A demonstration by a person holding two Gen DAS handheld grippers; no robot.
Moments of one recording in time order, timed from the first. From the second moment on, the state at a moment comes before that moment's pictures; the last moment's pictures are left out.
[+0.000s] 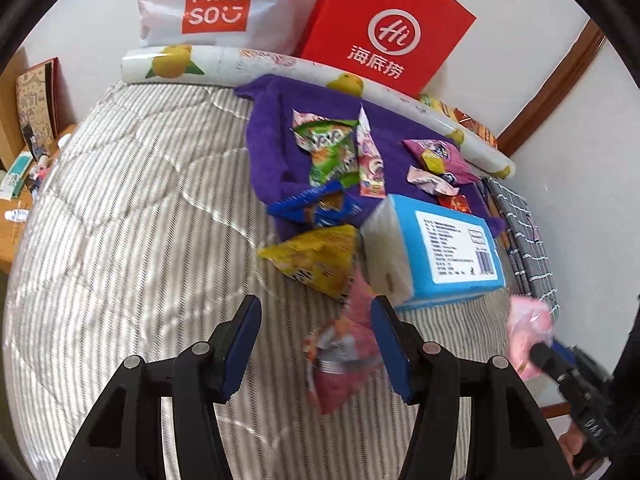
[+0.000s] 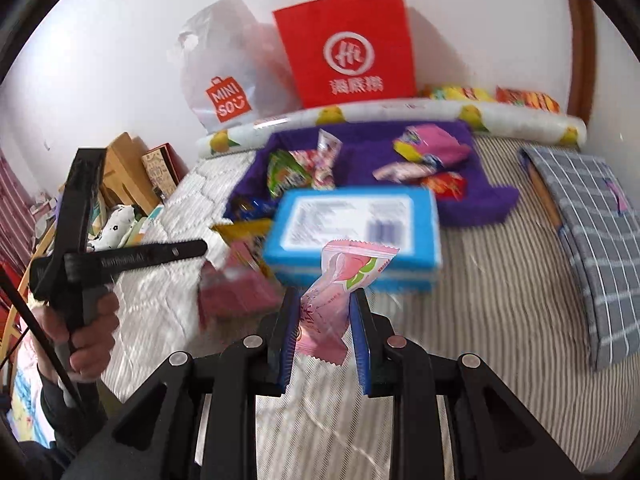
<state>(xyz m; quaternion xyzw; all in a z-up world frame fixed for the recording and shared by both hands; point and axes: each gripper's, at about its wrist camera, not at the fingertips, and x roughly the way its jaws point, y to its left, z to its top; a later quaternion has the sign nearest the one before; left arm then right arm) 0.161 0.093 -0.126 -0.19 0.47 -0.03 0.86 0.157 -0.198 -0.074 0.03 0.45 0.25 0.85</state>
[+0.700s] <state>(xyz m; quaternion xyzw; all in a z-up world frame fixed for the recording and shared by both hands) 0.150 0.094 -0.133 -0.19 0.47 -0.01 0.86 0.164 -0.258 -0.150 0.05 0.51 0.24 0.83</state>
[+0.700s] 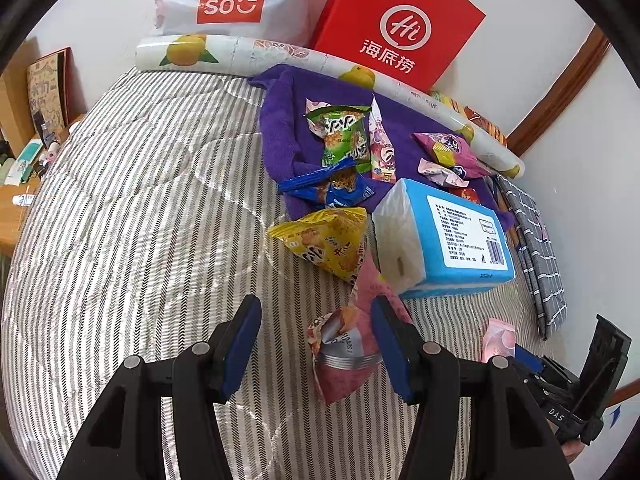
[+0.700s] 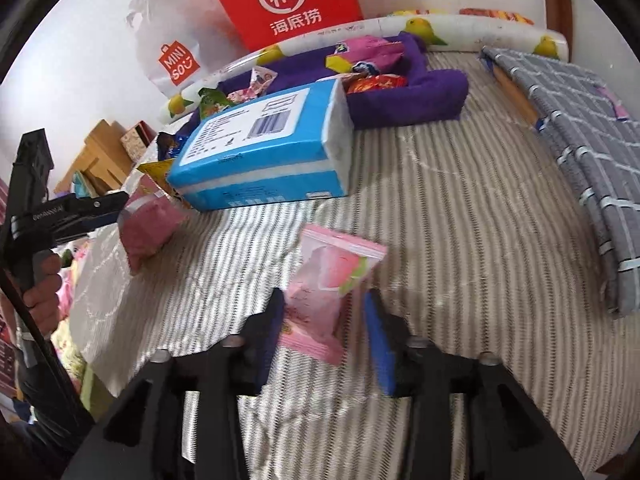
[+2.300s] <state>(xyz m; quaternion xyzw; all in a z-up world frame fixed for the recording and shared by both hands) 0.164 0.033 -0.165 -0.08 0.51 -0.09 0.85 0.162 -0.240 -0.161 -0.03 0.47 0.16 0.87</state>
